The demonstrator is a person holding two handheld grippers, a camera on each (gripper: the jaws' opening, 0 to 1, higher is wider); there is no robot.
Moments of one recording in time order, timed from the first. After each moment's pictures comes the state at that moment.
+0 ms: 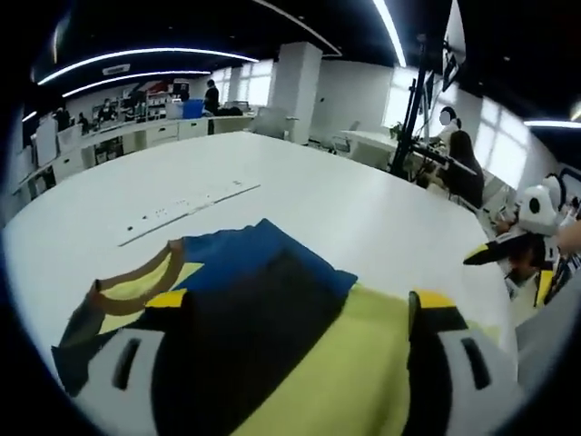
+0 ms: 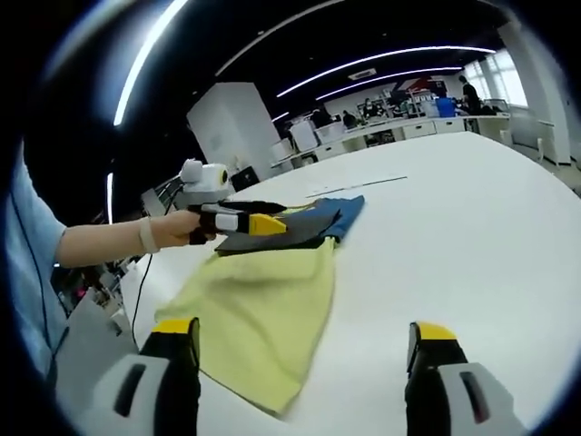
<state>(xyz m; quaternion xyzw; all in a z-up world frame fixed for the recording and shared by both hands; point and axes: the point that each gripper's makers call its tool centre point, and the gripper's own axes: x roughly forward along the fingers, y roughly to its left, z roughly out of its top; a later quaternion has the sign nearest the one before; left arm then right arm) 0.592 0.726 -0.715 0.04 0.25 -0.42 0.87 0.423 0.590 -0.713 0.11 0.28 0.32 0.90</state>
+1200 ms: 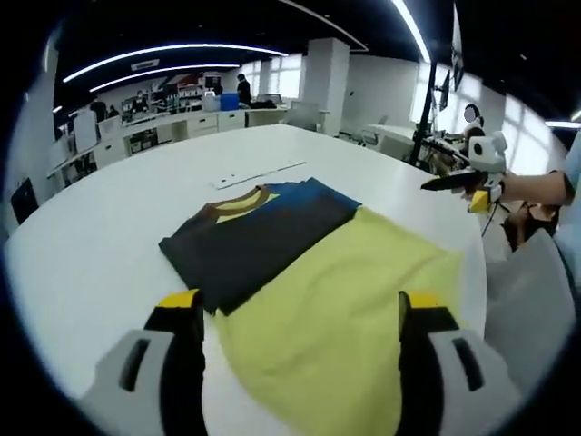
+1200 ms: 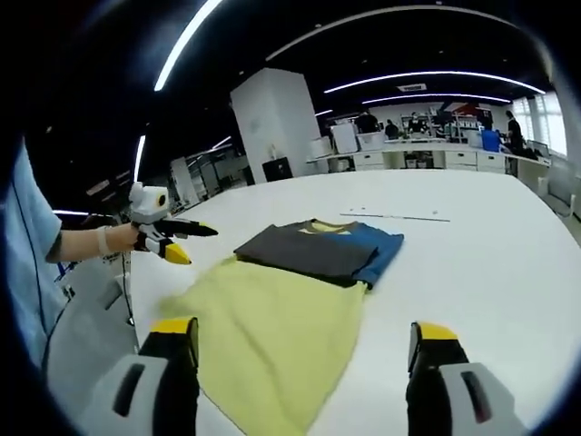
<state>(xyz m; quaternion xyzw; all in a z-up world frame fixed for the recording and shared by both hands) 0.468 0.903 -0.690 0.04 0.28 -0.34 0.90 0.449 0.627 -0.682 0.03 0.26 0.39 0.89</state>
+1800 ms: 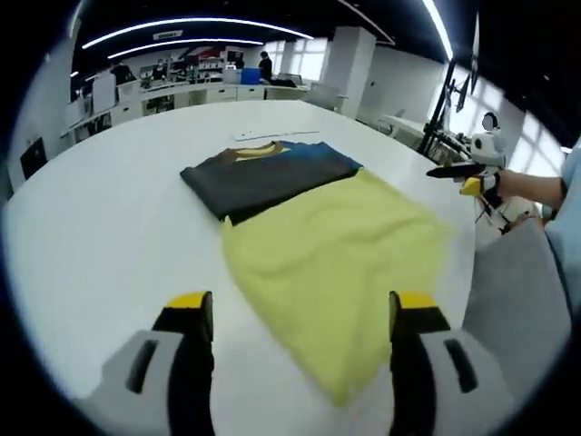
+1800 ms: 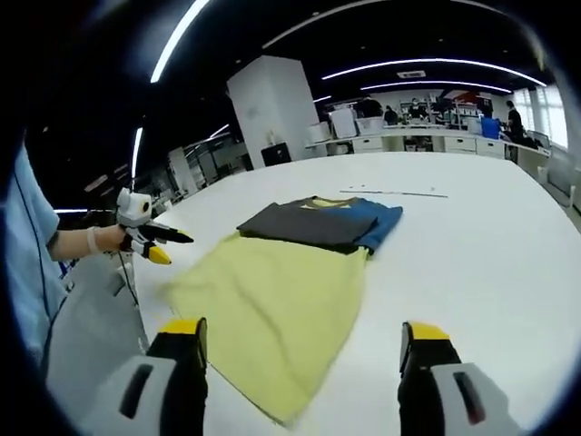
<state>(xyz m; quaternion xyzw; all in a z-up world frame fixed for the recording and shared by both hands) 0.397 0.944 -0.726 0.01 0.35 -0.31 0.89 0.419 0.610 -0.709 0.03 0.30 0.38 0.87</state>
